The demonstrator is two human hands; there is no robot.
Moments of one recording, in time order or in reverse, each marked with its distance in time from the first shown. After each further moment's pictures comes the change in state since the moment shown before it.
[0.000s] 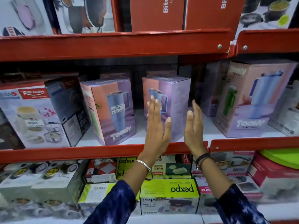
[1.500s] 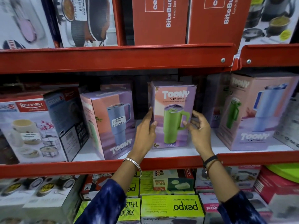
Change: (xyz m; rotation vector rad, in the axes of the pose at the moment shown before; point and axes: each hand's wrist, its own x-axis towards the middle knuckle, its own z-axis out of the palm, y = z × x) left_hand 0.043 -0.043 -0.028 -0.015 -0.092 -0.290; right_hand 0.041 0.017 -0.004 0.205 -0.027 0.180
